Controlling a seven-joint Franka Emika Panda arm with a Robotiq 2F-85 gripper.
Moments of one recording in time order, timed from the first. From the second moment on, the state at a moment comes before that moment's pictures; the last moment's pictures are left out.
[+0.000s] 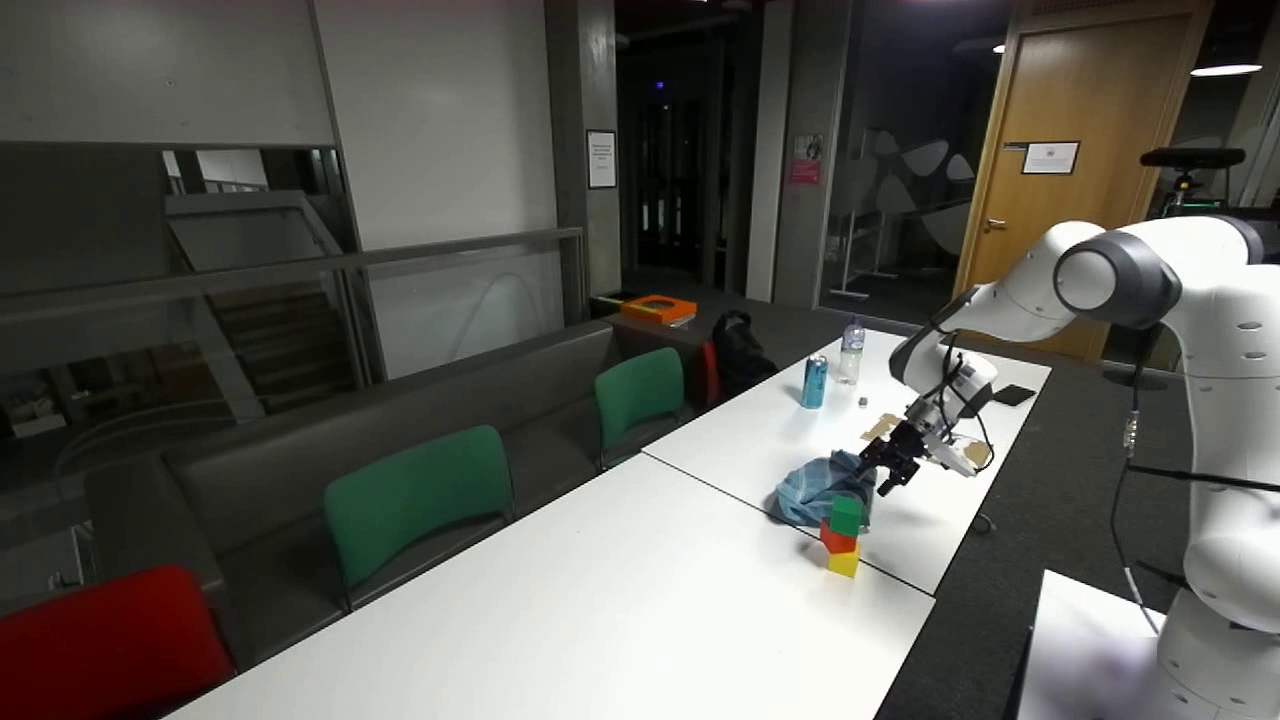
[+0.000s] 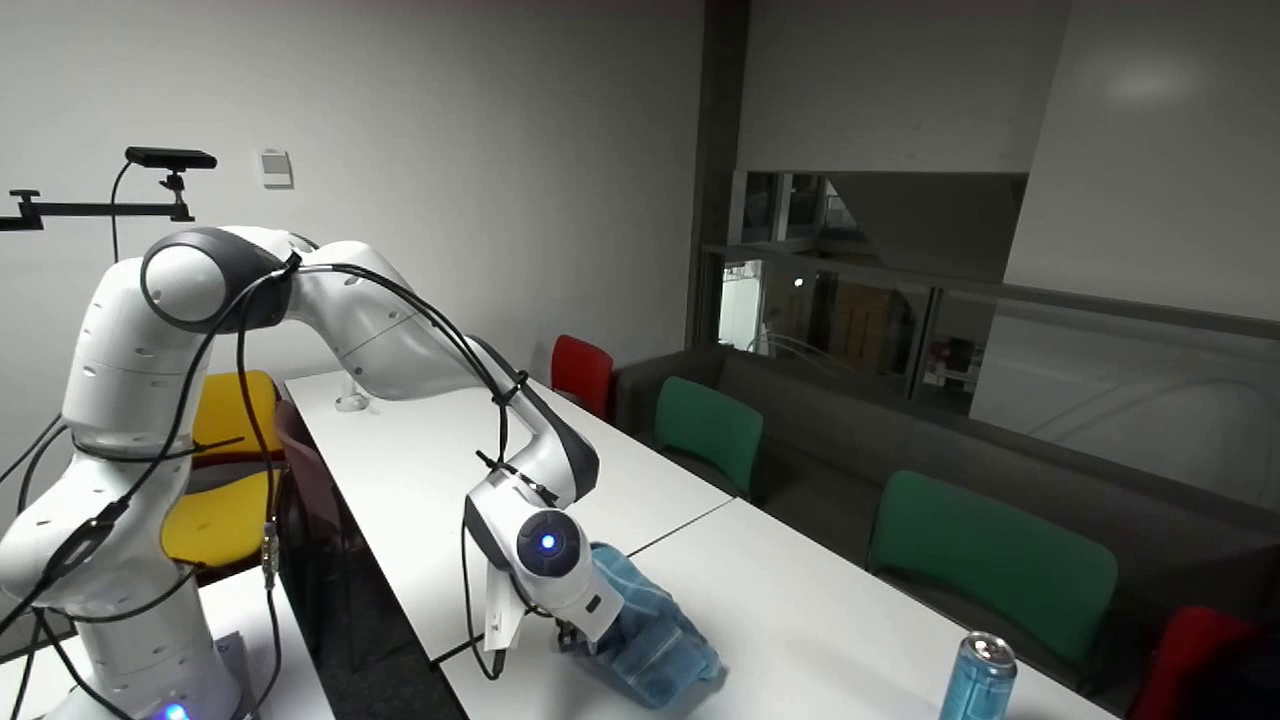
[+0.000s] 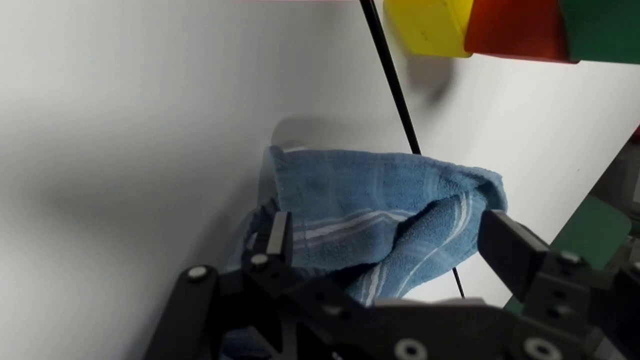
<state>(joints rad) -0.36 0.38 -0.30 -2.23 1.09 2.29 -0.92</state>
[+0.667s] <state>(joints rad) -0.43 0.54 -0.27 -2.06 1.09 2.19 -1.03</state>
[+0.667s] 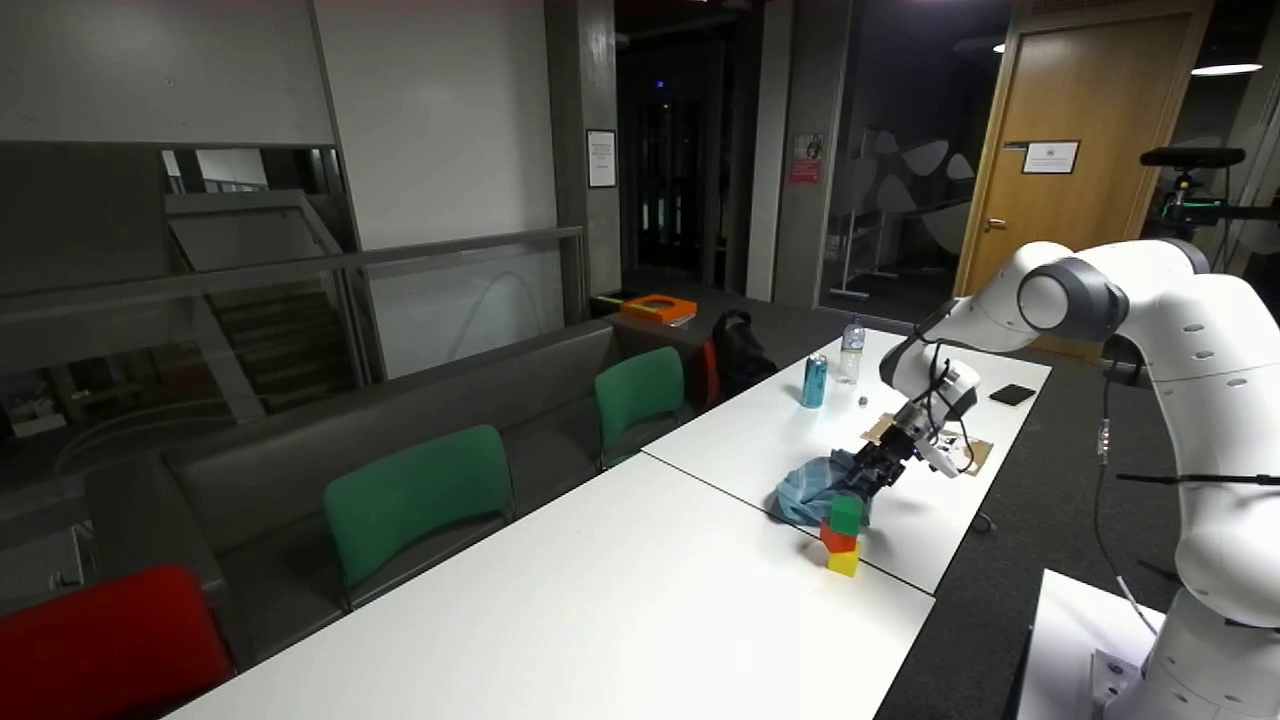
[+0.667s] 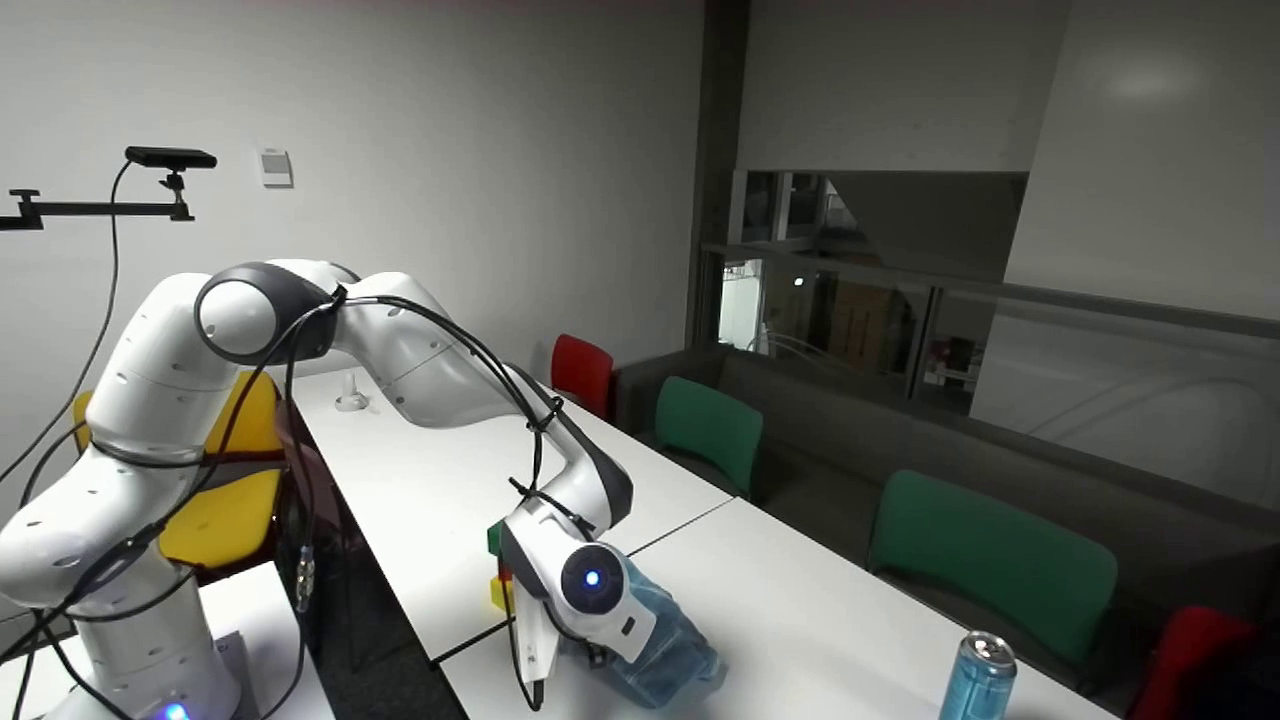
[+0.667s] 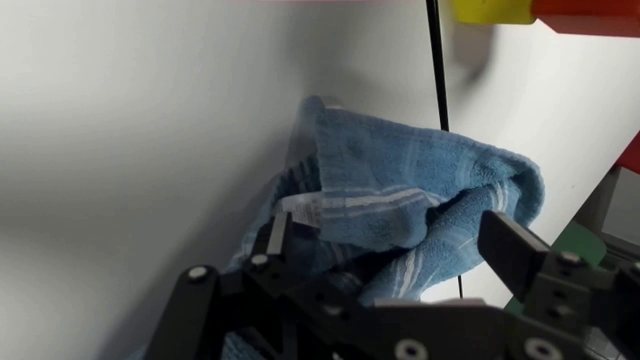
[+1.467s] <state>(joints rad) -0.51 0.67 -0.25 -1.91 1.09 1.99 -1.16</state>
